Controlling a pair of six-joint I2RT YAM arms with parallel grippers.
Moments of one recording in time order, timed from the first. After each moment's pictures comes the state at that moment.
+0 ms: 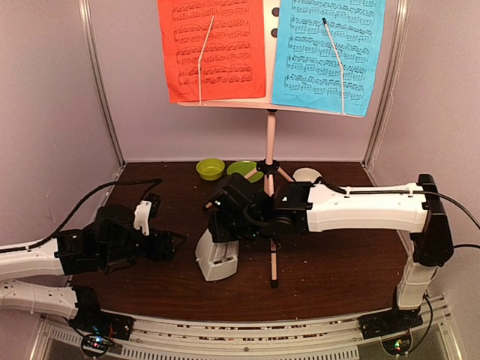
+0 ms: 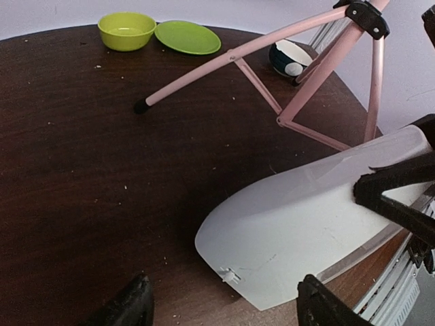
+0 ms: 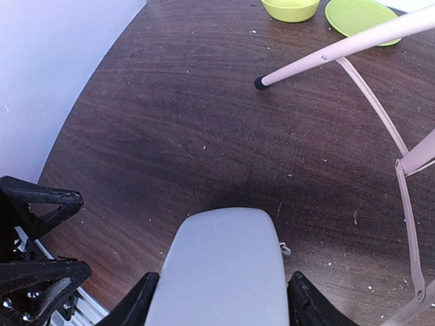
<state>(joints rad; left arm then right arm) -0.97 0.83 0.52 -0.22 -0.24 -0.58 1.23 1.85 1.61 -0.56 0.39 0.80</state>
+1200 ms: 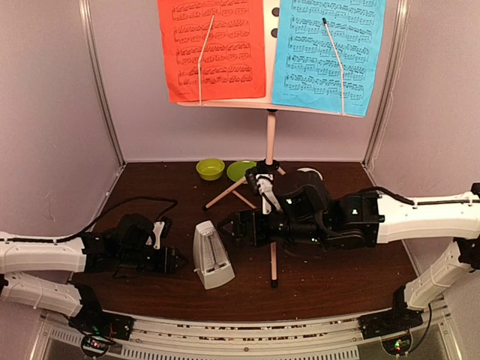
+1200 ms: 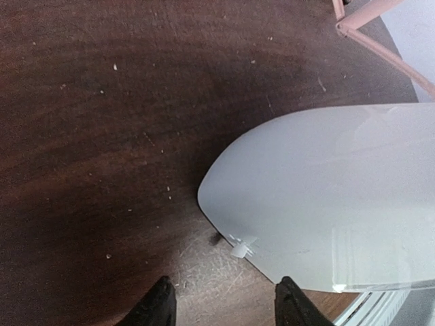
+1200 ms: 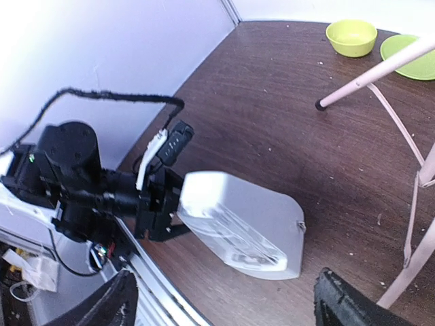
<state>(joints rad) -0.84 1.06 0.43 -0.16 0.04 -0.68 1.24 1.44 1.18 -0.23 0.22 0.68</state>
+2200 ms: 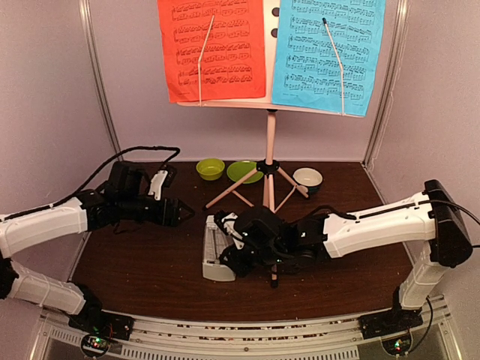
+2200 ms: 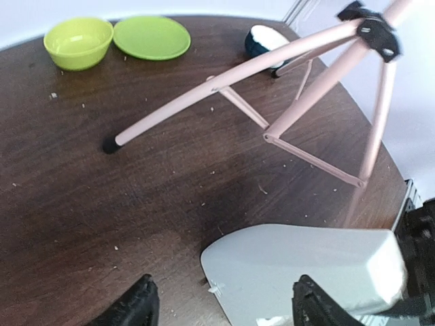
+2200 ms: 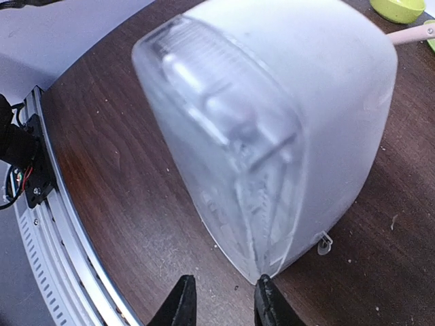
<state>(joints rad) -0.60 1.21 0.81 -0.22 0.27 -0.32 1.24 1.72 1.18 -0.19 0.15 0.42</state>
